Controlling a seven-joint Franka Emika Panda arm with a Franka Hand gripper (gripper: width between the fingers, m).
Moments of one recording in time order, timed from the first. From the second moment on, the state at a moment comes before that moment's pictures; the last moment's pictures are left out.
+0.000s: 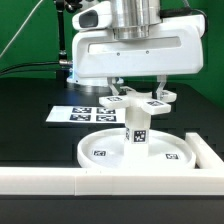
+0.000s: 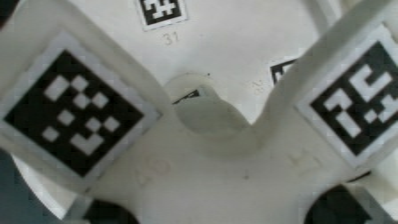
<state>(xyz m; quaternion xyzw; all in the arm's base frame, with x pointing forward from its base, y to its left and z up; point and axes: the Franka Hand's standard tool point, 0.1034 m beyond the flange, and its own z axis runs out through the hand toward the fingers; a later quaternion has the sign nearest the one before) 0.564 0.037 0.097 -0.97 0.23 -0.01 0.07</state>
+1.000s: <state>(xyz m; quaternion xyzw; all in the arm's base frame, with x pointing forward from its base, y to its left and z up) 0.564 0.038 0.097 -0.84 0.54 0.01 0.08</state>
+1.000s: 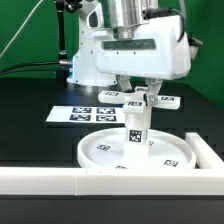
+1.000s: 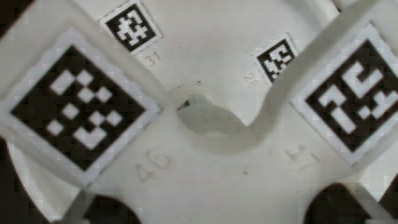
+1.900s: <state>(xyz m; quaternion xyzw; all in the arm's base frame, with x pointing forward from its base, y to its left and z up) 0.565 0.039 0.128 -0.78 0.62 0.01 0.11</state>
